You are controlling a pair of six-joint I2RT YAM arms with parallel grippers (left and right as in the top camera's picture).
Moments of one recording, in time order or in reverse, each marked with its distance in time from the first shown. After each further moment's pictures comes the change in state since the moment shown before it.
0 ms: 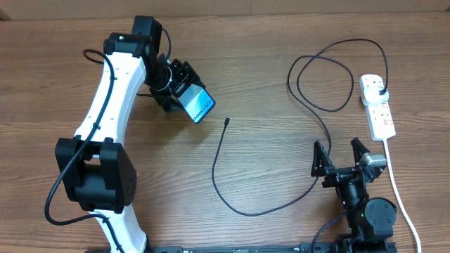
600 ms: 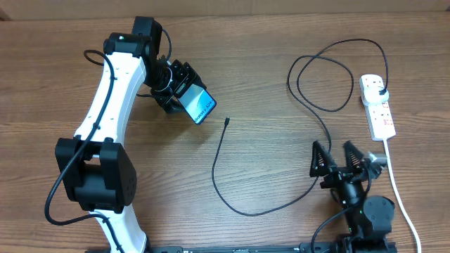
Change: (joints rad) left arm 0.000 0.000 0.000 -0.015 0.021 -0.029; right arm 0.000 0.036 0.003 -0.046 -0.047 0.233
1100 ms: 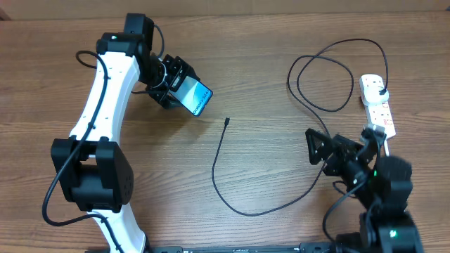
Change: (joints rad) left arm 0.045 0.000 0.000 0.066 0.000 -0.143; right arm 0.000 0.520 0.500 -0.316 -0.198 0.106
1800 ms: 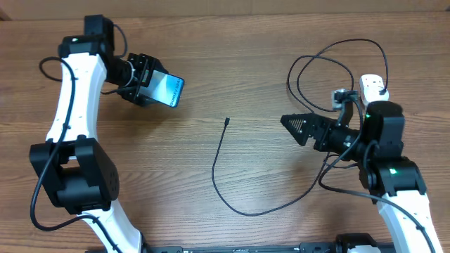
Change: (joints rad) left arm 0.172 0.000 0.000 -0.016 0.021 -0.089; right arm 0.013 0.448 0.270 -0.057 -0.385 -0.079
